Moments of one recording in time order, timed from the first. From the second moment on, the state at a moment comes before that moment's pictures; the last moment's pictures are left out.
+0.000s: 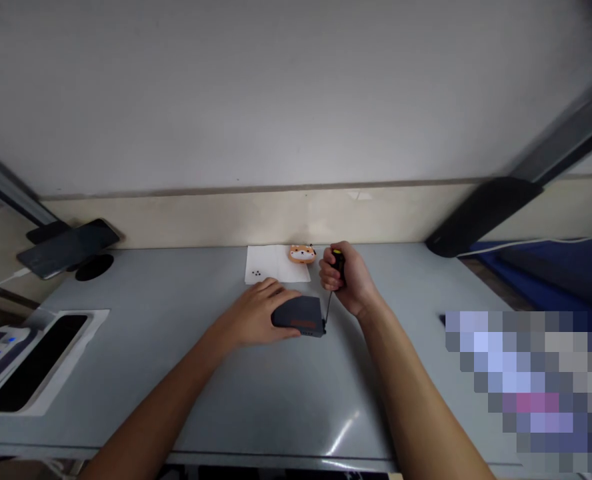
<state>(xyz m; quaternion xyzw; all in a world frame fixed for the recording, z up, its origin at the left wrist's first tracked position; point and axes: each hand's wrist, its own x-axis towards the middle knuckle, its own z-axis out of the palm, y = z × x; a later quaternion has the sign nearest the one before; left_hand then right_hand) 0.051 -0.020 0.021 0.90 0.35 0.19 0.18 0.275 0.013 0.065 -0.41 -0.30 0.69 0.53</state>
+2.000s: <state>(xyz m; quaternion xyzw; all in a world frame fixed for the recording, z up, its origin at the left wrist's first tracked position) 0.067 -0.023 0.007 0.87 0.39 0.20 0.22 0.230 0.003 0.051 -0.34 -0.32 0.53 0.71</state>
